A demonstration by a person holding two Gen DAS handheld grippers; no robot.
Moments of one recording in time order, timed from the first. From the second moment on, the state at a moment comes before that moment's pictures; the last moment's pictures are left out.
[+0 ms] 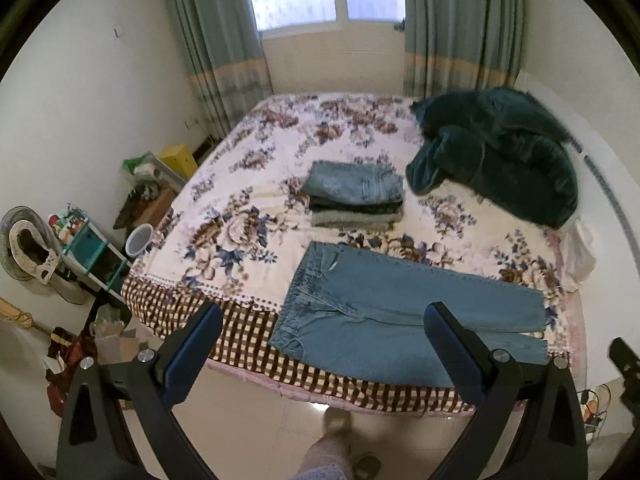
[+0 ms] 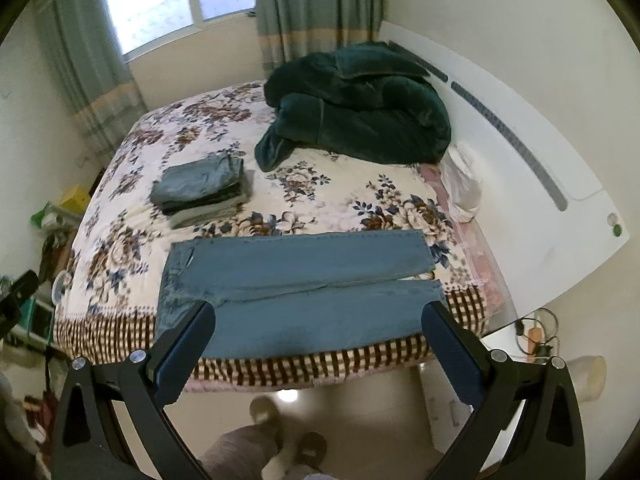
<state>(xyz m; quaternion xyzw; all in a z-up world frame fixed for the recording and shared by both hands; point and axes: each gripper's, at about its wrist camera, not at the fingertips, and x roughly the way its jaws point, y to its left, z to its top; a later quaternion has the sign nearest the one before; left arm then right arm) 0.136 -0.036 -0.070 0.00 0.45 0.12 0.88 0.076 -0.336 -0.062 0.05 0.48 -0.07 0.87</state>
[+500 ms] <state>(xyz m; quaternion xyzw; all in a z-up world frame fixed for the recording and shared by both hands) 0.410 0.038 -0.332 -0.12 0.63 0.22 0.73 0.360 -0.431 -0.329 0.11 0.59 -0.21 0.77</state>
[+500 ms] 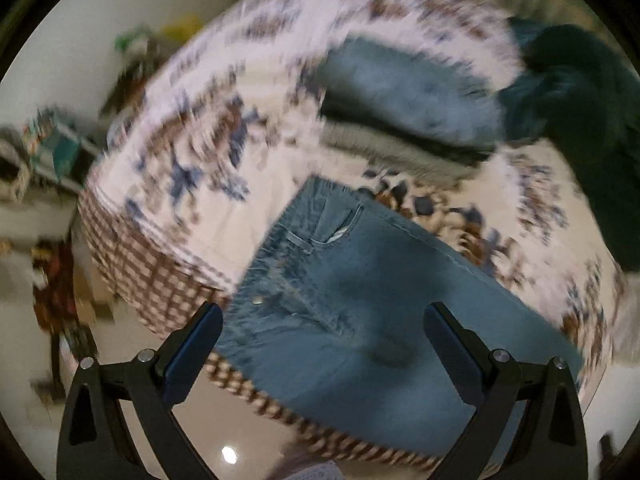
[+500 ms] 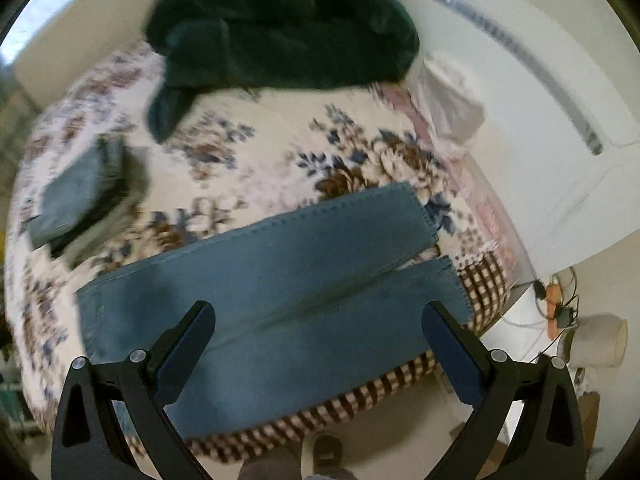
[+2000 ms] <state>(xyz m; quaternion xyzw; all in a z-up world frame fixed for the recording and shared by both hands) 0.302 -0.051 -0.341 -0.32 0.55 0.14 0.76 0.420 -0.575 -0.560 0.30 0.59 -0.26 0.70</state>
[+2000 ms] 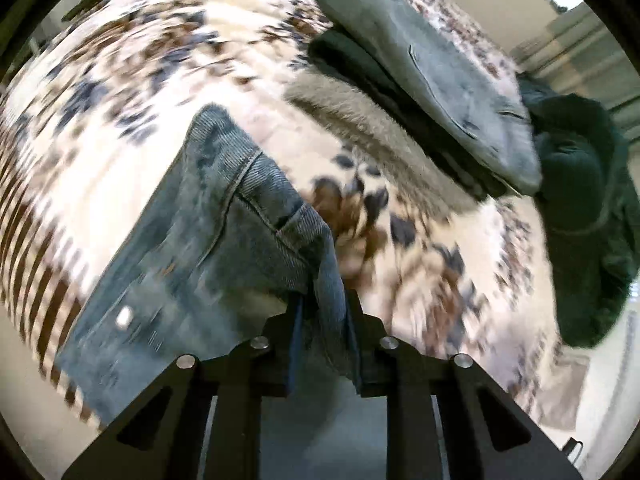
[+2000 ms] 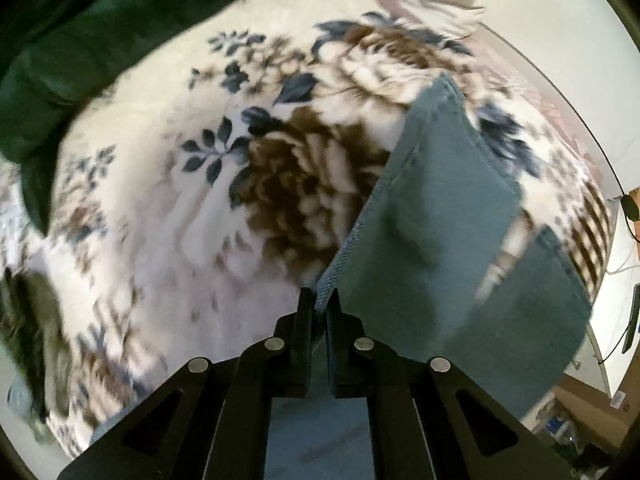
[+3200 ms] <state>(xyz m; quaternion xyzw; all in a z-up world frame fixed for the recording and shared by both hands) 0.151 0.026 -0.526 -0.40 0.60 0.21 0.66 0.153 -0.743 -0.635 0.50 0.54 -0.33 0.59</state>
